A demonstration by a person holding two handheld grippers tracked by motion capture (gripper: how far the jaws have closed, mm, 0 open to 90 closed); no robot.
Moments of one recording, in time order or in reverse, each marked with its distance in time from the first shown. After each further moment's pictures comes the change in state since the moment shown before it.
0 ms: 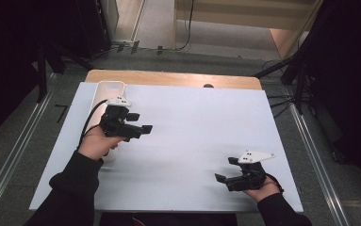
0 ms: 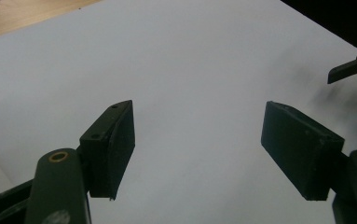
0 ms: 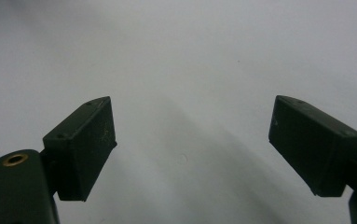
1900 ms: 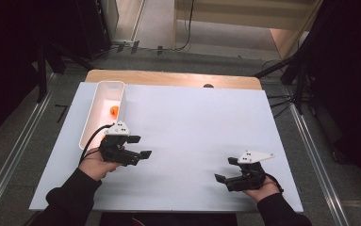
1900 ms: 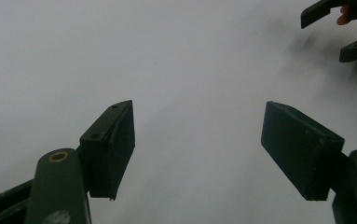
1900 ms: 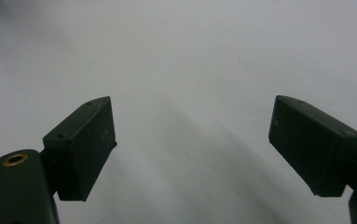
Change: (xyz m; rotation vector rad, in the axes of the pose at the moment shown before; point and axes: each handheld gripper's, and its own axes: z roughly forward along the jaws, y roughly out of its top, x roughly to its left) left arm -0.021 -0.062 0.005 0.009 -0.072 0.071; right arm 0.000 0.000 0.001 0.007 0.000 -0.003
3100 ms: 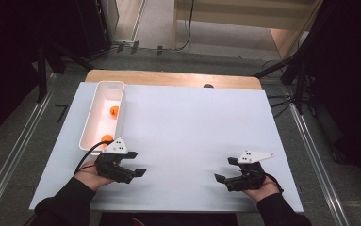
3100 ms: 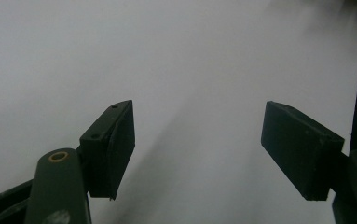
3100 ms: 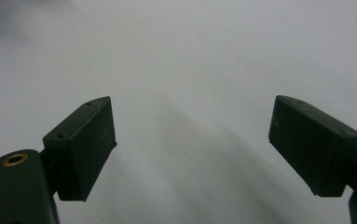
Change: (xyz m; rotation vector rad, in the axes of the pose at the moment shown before) left arm -0.007 -0.043 0.002 0.087 -0.053 0.073; right arm 0.000 0.000 0.000 0.008 0.000 0.003
